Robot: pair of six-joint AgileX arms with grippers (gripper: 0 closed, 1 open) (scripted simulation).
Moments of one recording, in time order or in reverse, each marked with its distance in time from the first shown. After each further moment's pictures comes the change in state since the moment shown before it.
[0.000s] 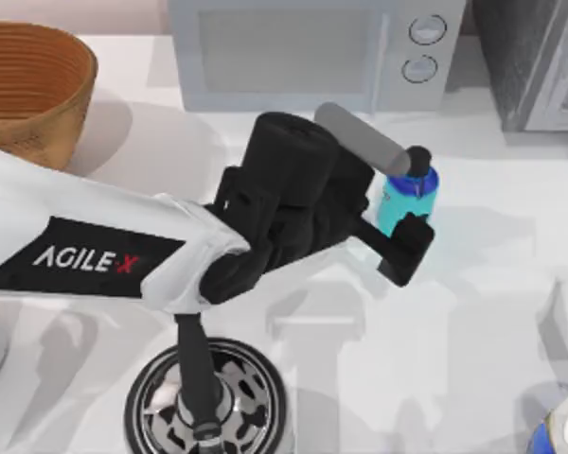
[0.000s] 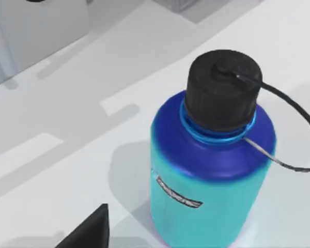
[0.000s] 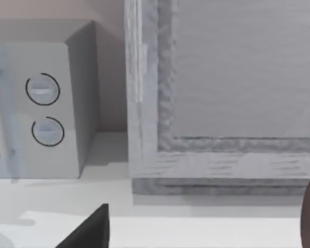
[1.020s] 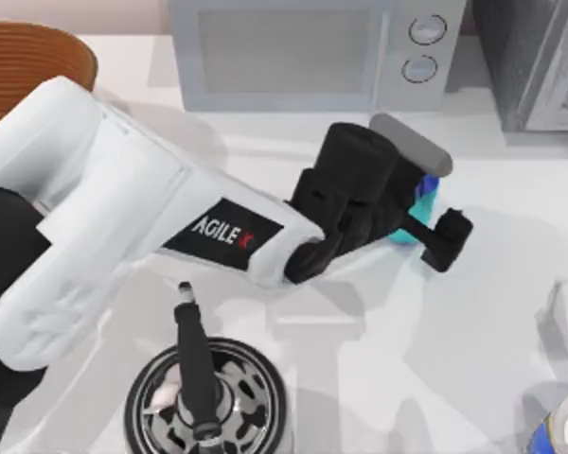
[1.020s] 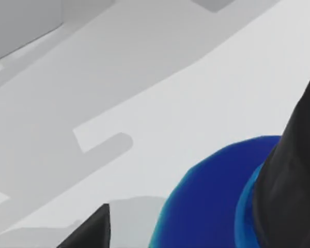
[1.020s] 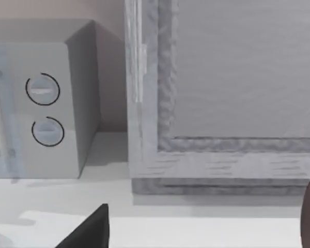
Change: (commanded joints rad) left arm -0.003 0.397 0.327 0.067 -0.002 -0.004; right arm 0.000 0.000 0.000 0.000 0.000 0.000
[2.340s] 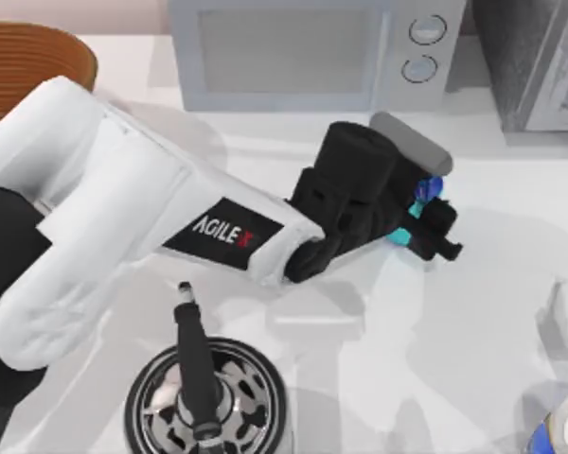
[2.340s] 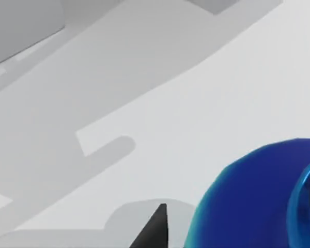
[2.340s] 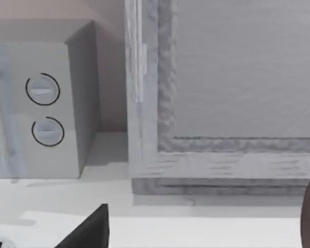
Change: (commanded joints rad) left arm 0.002 -0.003 -0.002 0.001 -0.001 0.002; right arm 0.000 0.000 0.000 0.000 0.000 0.000
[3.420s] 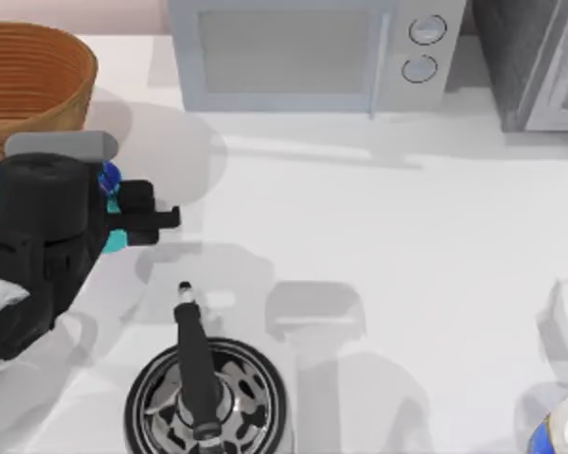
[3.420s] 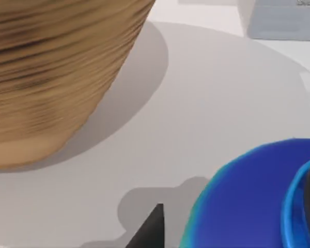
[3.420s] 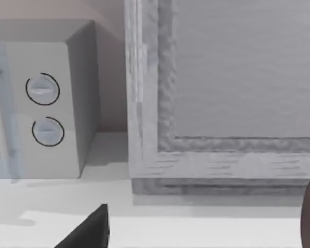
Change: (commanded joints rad) left arm 0.409 -0.725 -0.800 0.065 -0.321 -0.226; right arm 0.000 0.000 0.000 0.000 0.000 0.000
